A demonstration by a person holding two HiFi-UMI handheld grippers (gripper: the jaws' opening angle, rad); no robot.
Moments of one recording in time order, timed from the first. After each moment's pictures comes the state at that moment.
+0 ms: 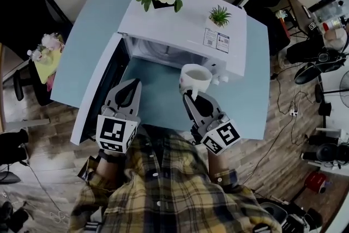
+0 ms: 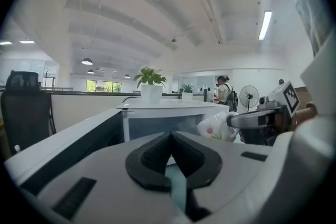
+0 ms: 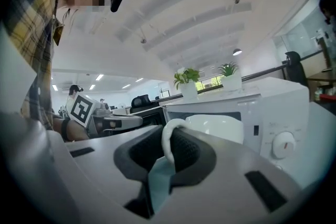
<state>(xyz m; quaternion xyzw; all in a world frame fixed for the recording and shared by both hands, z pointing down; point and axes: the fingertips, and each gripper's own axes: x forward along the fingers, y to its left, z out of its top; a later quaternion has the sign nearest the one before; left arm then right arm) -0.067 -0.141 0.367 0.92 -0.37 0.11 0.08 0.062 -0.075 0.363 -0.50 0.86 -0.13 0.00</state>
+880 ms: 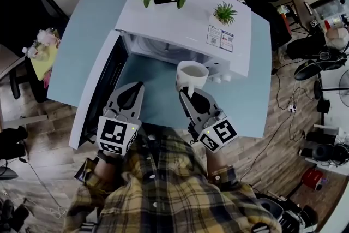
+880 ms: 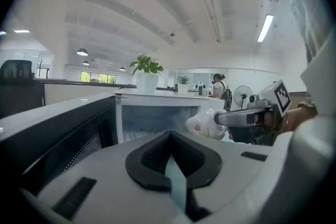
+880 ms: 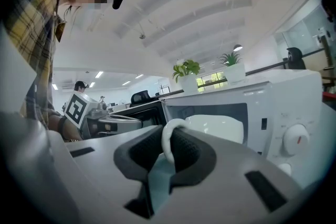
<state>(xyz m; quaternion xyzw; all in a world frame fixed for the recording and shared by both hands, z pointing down) -0.057 -0.136 0.394 0.92 -0.34 0.13 0.11 0.055 -0.091 0.382 -0.50 0.86 -0.14 -0.02</state>
